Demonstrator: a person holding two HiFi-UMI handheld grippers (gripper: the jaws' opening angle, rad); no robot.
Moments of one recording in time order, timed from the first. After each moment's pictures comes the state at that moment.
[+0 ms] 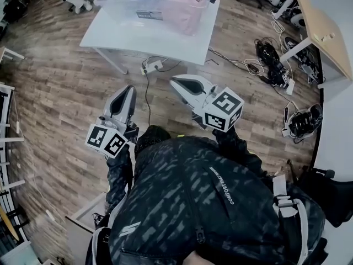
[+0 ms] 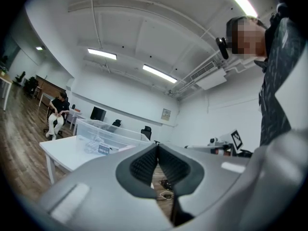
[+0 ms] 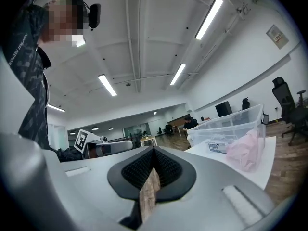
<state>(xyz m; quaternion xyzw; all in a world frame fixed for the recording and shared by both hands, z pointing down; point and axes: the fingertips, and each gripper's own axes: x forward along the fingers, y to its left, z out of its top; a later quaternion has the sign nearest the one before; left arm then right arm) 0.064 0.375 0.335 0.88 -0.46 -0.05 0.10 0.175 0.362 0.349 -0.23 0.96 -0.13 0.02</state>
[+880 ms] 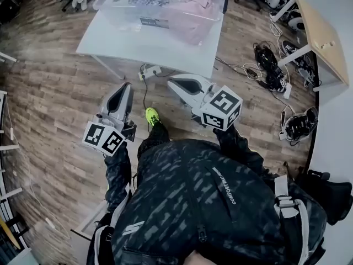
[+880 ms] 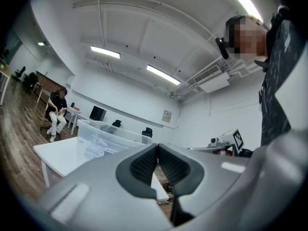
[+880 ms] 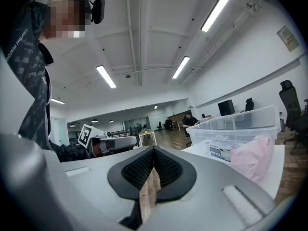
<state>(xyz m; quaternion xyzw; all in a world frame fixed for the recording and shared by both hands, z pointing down) 0.003 0.274 0.341 0.88 -0.46 -0.07 0.11 0.112 0.272 0.355 -0.23 0.97 -0.11 -0.03</state>
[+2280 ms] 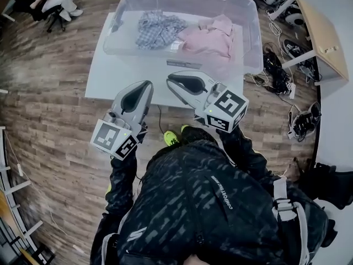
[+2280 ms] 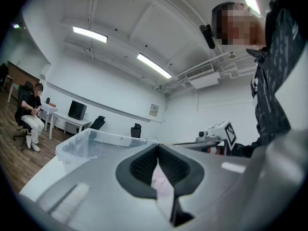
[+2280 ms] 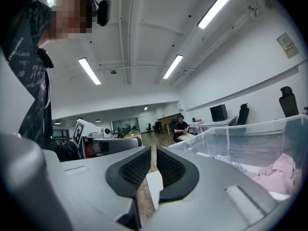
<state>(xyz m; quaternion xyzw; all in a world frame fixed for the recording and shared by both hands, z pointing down) -0.081 0.013 0.310 0.94 -0.34 -0.02 0.10 -0.033 0.012 0.327 -0.29 0.95 -0.10 -0.03</state>
